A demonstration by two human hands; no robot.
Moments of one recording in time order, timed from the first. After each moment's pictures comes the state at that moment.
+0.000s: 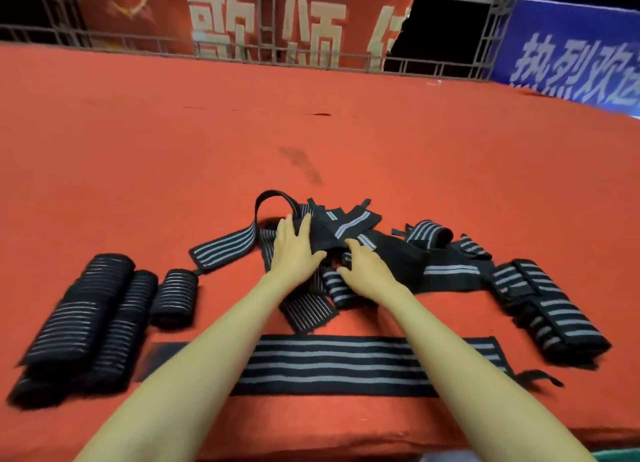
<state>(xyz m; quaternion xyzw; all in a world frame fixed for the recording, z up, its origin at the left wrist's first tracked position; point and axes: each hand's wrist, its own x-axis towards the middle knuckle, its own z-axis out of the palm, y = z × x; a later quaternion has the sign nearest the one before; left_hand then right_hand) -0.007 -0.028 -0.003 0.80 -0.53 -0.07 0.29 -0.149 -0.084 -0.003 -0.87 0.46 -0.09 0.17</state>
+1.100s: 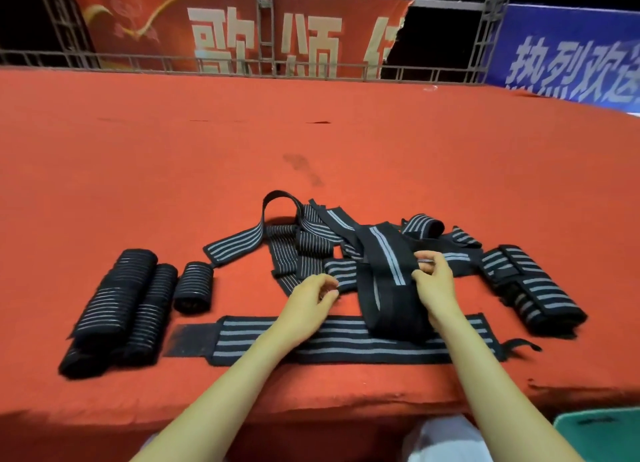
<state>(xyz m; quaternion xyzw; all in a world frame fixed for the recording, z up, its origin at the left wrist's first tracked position) -0.062 0.065 -0.028 0.68 -0.59 -0.17 0.41 -0.249 -0.051 -0.004 -0.56 0.53 -0.44 0.46</state>
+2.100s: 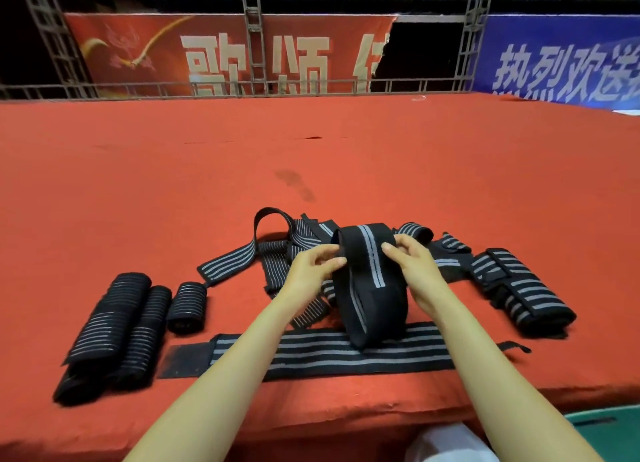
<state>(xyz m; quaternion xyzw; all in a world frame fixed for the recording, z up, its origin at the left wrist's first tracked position) -0.071 0.025 0.028 0.58 -0.48 -0.35 0.57 -0.245 -0.045 0.043 -0.60 0.37 -0.42 0.57</state>
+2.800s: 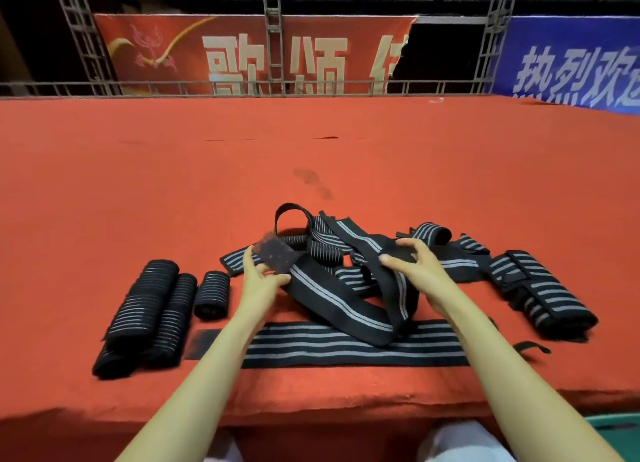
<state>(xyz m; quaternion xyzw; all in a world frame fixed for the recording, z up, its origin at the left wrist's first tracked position) -0.001 0.089 0.004 0.62 -0.27 -0.26 0.69 -0.236 -0.044 0.032 -0.67 0.43 -0.34 0.50</state>
